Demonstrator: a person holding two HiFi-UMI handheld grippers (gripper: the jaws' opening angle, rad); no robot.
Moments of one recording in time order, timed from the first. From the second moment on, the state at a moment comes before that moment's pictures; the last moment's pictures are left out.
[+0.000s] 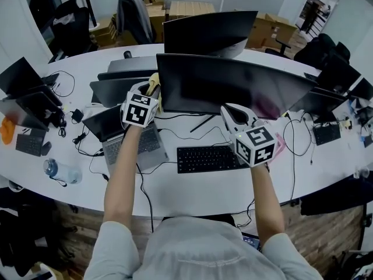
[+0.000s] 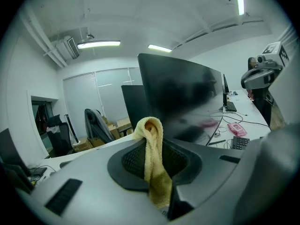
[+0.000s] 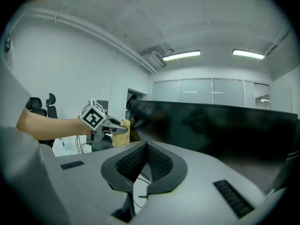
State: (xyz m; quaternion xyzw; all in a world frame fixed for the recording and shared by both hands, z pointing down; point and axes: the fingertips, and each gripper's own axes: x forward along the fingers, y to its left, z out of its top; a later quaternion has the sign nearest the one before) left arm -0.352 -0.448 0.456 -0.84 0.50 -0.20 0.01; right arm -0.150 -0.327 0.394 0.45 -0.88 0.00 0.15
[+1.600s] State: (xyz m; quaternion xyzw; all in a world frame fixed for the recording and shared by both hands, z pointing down) left arm -0.354 -0.465 0.654 -0.82 0.48 -0.07 -0.31; right arm -0.130 -0.355 0.499 0.46 -0.86 0.11 0.18
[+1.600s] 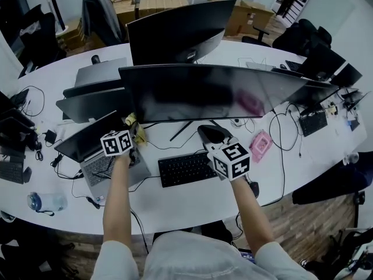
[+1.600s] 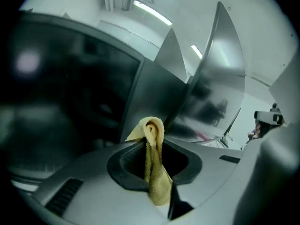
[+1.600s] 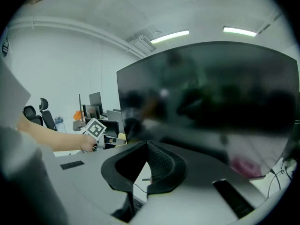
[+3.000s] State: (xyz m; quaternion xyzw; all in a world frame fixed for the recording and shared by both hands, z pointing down) left arm -0.301 -0.456 0.690 -0.77 0.47 0.12 -0.41; right arm -0.018 -0.326 0.532 0.53 -0.83 0.14 0.12
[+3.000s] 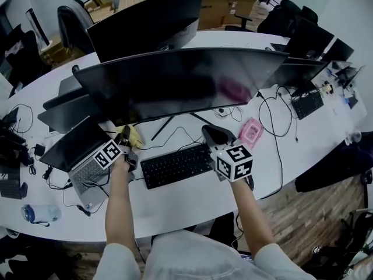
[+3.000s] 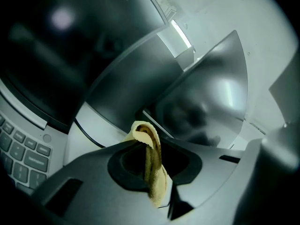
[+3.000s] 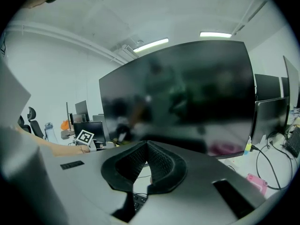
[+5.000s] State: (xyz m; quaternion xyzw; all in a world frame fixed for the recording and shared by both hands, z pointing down) left arm 0.028 -0.437 0.680 -0.80 0.39 0.05 -0.44; right arm 0.246 -0.316 0.544 0.55 -0.80 0.19 0.12
